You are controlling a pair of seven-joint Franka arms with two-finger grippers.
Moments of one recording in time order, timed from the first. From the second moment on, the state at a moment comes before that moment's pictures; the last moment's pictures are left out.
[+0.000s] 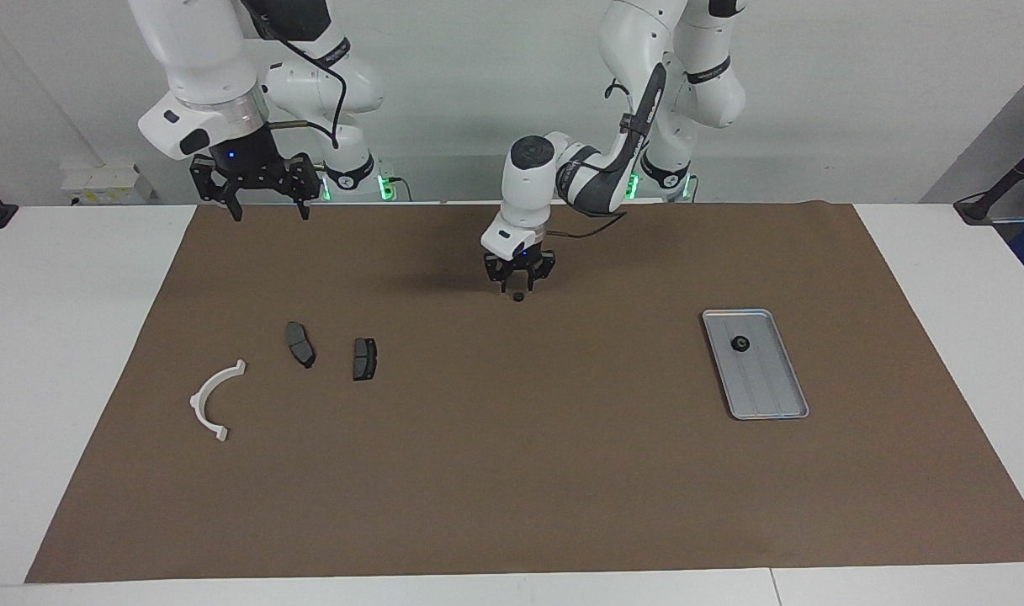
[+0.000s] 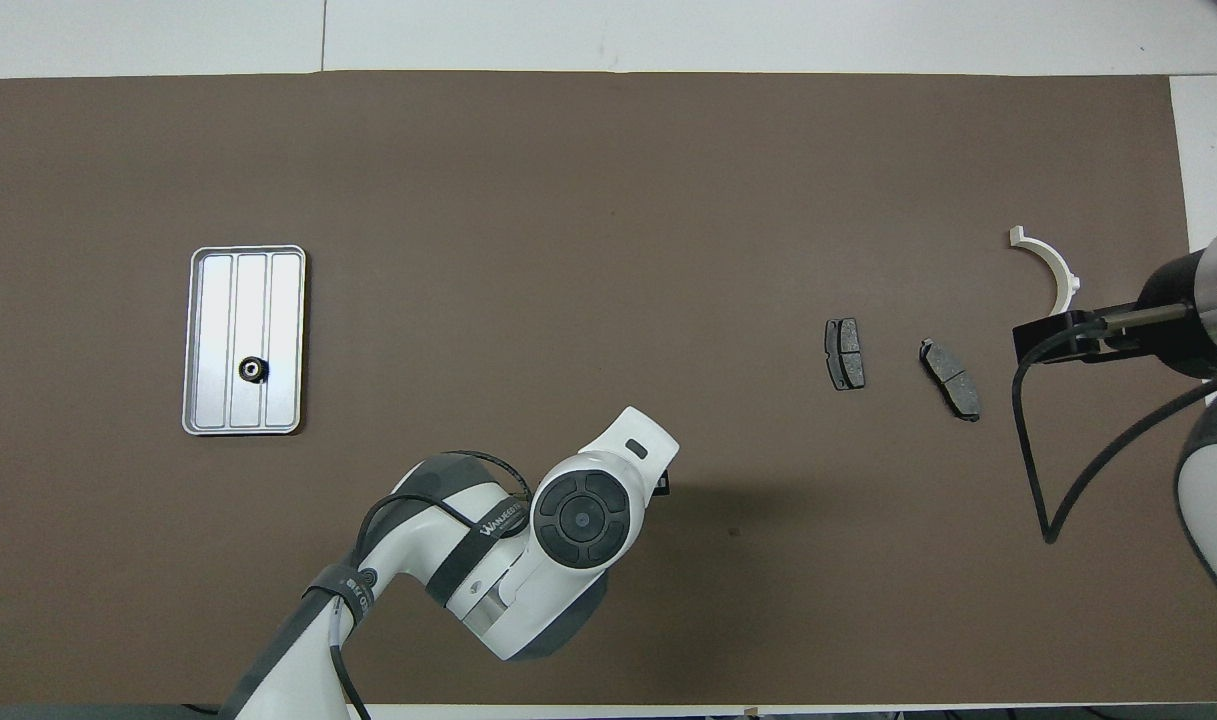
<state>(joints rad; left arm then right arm) -0.86 0.21 0.00 -2.17 -0.03 2.44 -0.85 -0.02 -0.10 0.11 -1.68 -0.04 1.57 0.04</state>
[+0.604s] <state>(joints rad) -0.86 0.23 0.00 -2.17 -0.03 2.47 -0.85 -0.02 -0.09 0.11 -1.67 0.02 1.59 0.04</state>
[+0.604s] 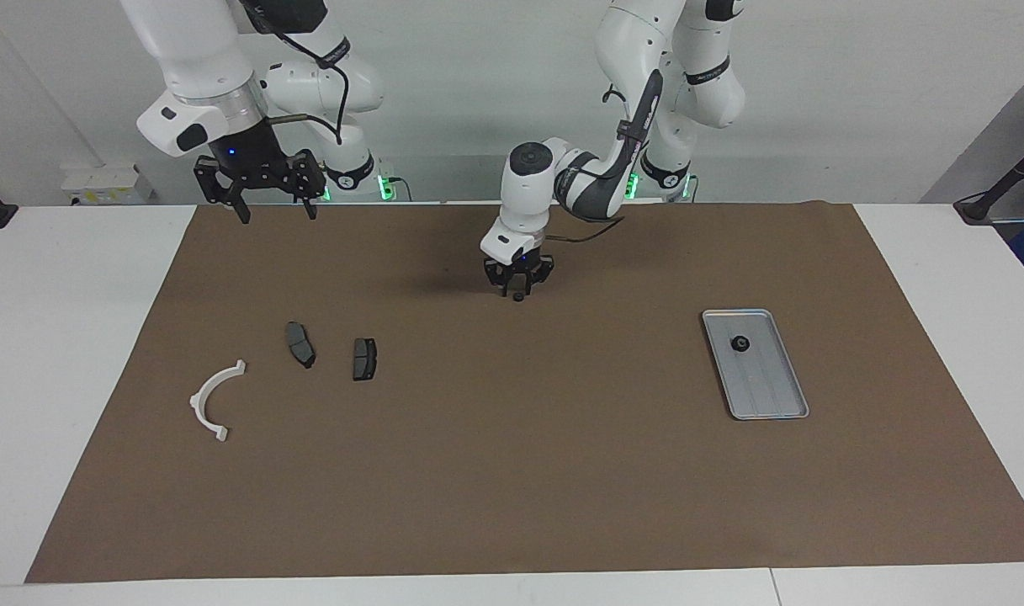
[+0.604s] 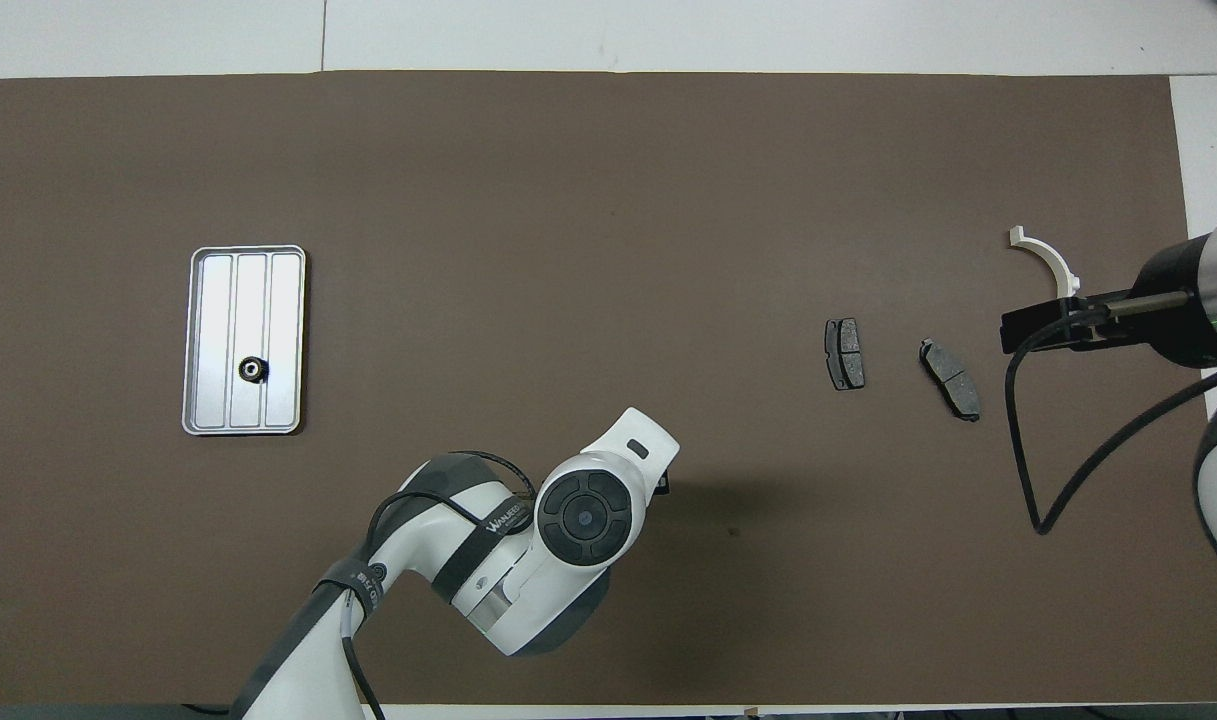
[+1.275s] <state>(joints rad) -0.86 0.22 0.00 -2.17 -0.03 2.46 -0.87 -0.02 -0.09 0.11 -1.67 0.02 1.59 0.04</state>
